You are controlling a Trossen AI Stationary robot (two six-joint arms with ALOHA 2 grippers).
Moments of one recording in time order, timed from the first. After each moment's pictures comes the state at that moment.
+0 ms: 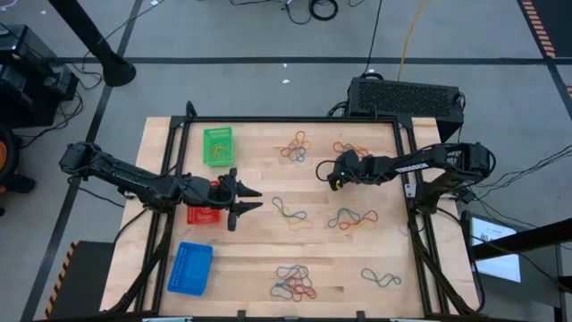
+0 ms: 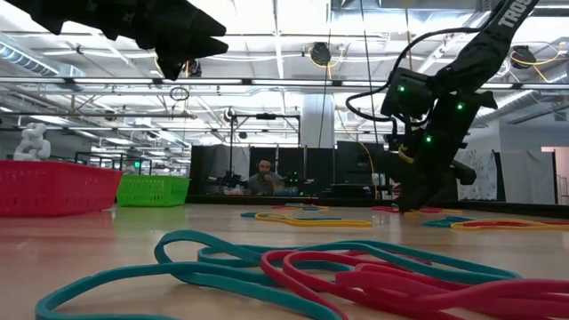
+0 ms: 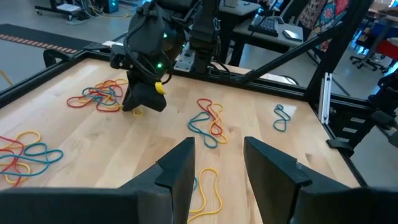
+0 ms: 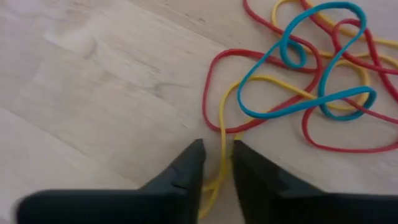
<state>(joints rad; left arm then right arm) -0.22 1.08 0.52 0.35 -0.24 -0.25 -0.27 1.53 0.58 -0.20 0.35 0.79</state>
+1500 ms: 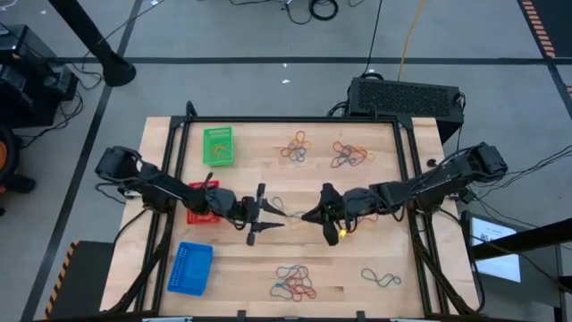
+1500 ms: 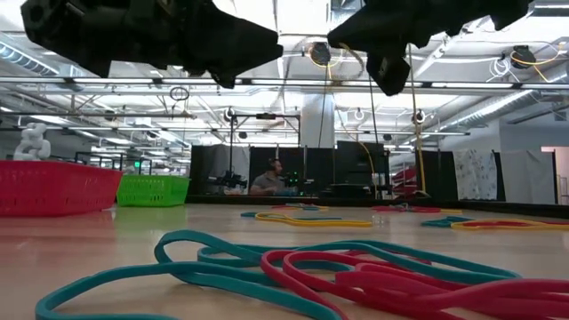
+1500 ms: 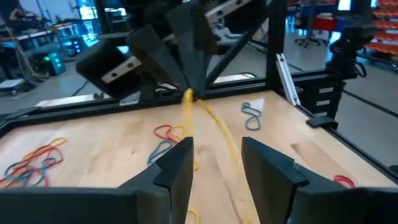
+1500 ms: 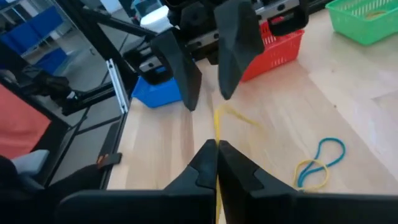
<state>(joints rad) -0.22 1.56 0.56 0.91 -0.03 0.09 0.26 1.38 0.75 0.28 0.12 0.54</state>
